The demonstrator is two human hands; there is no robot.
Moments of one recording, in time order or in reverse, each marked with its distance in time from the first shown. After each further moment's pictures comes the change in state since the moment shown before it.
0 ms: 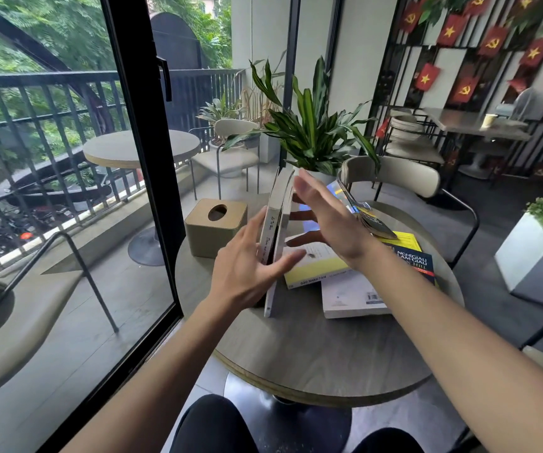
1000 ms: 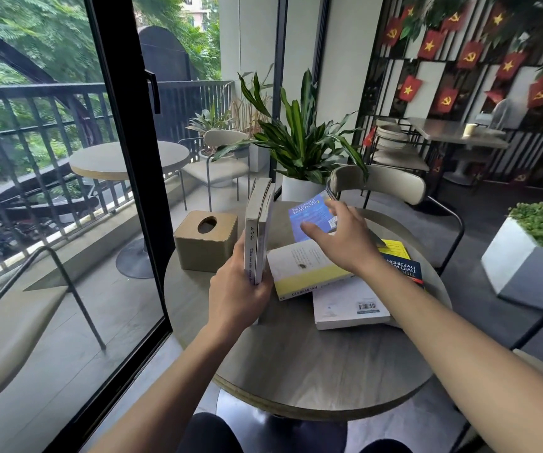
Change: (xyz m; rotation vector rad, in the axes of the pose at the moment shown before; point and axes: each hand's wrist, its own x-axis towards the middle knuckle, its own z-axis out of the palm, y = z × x) left_hand -0.011 -0.002 0.022 -0.027 0.145 -0.113; right_hand 0.014 0.047 -0.037 -0.591 0.410 0.039
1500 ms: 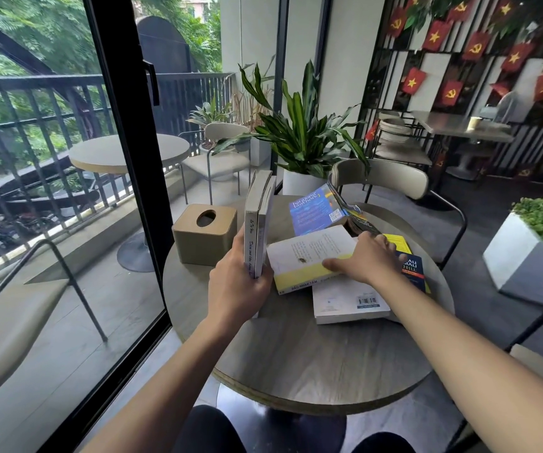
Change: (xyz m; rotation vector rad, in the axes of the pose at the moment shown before) left_hand 0.000 -0.003 0.003 -0.001 0.004 0.007; right_hand -0.005 0.053 0.005 -0.501 -0.143 0.395
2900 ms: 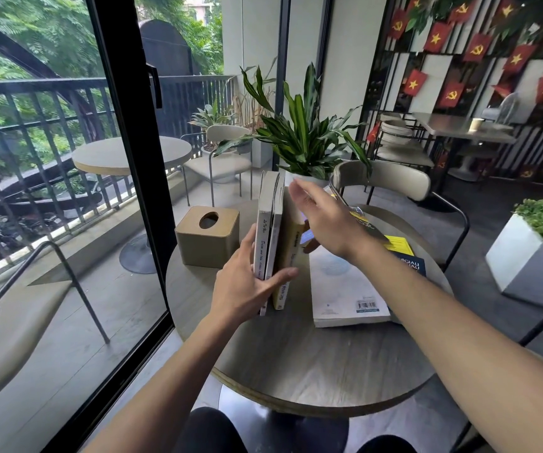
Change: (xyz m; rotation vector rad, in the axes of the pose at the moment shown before) left_hand 0.009 -0.015 0.006 -0.070 -0.216 -0.040; right_hand -0.049 -0.075 -0.060 0.743 -0.133 -0.582
